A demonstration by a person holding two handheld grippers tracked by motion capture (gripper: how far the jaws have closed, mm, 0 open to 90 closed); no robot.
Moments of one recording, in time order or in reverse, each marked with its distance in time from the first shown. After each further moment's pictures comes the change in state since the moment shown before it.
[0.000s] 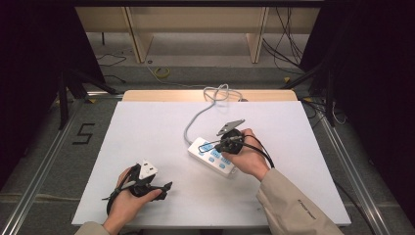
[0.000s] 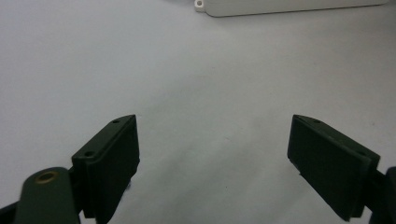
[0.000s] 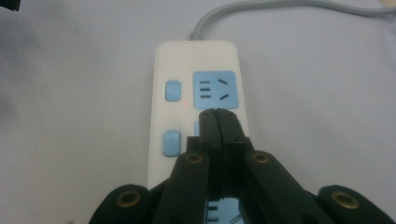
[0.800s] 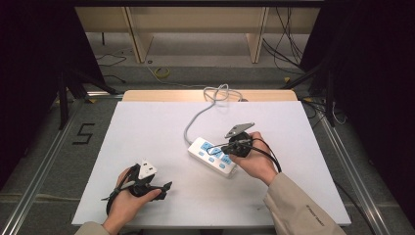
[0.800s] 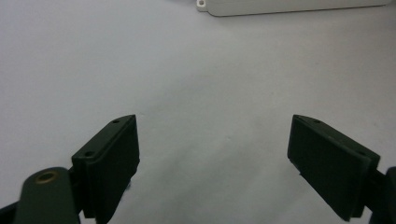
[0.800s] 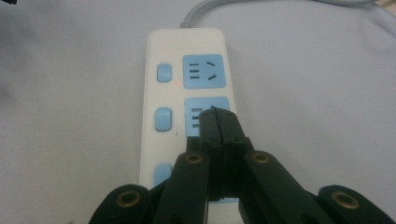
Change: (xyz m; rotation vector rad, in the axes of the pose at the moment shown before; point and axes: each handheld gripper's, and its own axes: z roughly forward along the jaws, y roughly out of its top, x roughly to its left) left arm 0.001 -0.001 -0.001 0.002 0.001 -0.007; right arm -0.004 -0.018 -0.014 -0.026 -0.019 0.024
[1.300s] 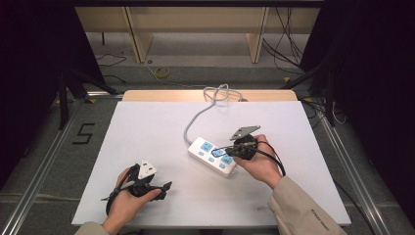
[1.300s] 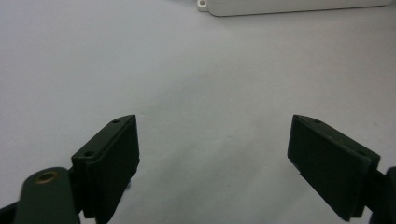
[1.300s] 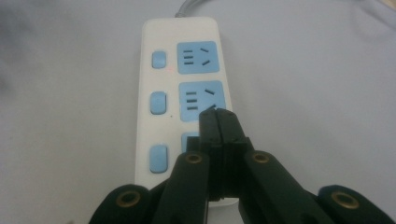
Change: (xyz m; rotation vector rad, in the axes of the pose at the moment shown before) left arm 0.000 0.000 0.000 -0.002 0.001 -0.002; right arm -0.003 -0.013 -0.007 -0.012 -0.009 0.020
